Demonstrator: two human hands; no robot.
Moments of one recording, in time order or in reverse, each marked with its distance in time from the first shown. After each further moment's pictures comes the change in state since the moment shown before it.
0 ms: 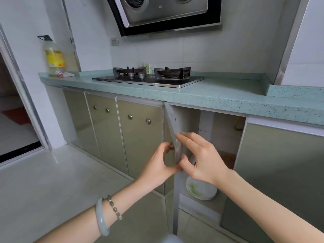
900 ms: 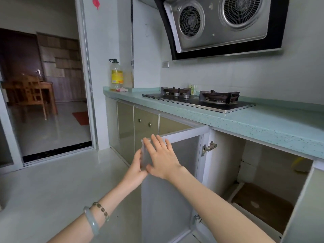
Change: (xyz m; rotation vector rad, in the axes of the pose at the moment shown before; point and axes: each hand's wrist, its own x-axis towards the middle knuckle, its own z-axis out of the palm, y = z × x) left_hand -0.008 -0.077 -0.134 -0.117 0.314 -0.179; right_hand 0.137 -0.066 0.157 -0.187 -0.360 -0.201
